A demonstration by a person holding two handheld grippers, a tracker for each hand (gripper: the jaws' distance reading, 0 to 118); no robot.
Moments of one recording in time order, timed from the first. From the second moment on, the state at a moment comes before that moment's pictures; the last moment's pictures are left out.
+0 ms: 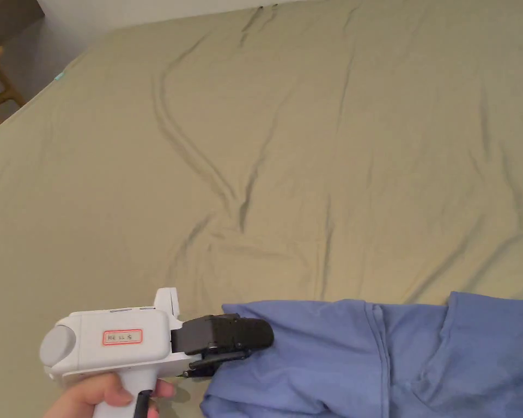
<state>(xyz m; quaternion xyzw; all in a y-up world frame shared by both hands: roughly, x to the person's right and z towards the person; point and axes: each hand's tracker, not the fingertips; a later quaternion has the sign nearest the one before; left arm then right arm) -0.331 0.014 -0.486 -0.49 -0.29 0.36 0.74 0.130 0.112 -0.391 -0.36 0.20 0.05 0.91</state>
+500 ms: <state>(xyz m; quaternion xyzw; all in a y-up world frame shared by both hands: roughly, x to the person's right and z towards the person) -0.329 0.053 -0.482 -0.50 -0.26 0.28 0.78 0.146 0.119 -0.383 -0.37 0.17 0.02 0.91</state>
